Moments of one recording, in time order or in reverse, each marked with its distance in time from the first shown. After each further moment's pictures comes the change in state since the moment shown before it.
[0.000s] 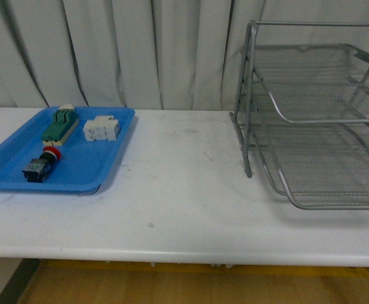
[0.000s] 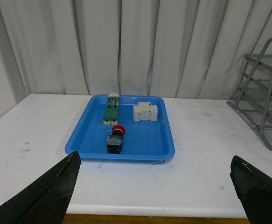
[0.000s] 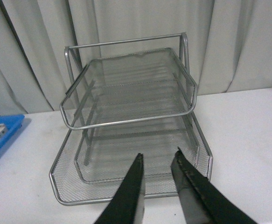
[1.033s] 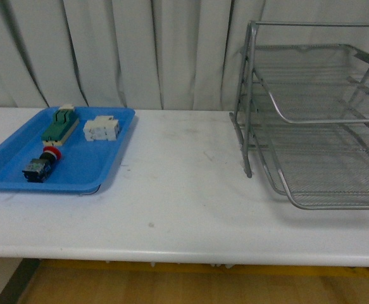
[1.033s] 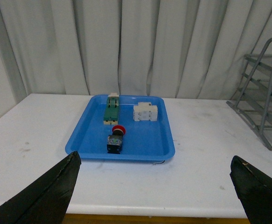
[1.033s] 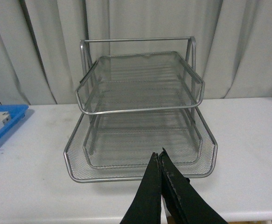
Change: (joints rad) left arm 0.000 0.000 0.000 0.000 0.000 0.000; right arm 0.245 -0.423 -0.126 -0.264 0.253 -0.066
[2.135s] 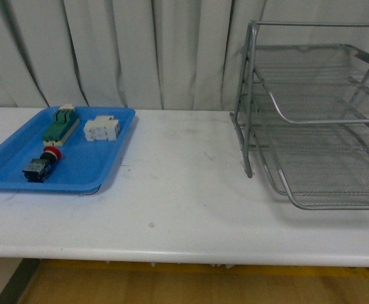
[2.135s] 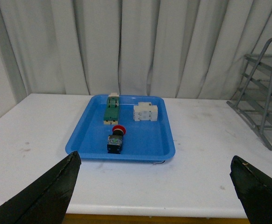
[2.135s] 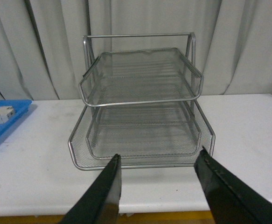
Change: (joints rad) left arm 0.000 0.000 0.000 0.000 0.000 0.000; right arm 0.000 -0.311 0.000 -0.321 0.000 -0.002
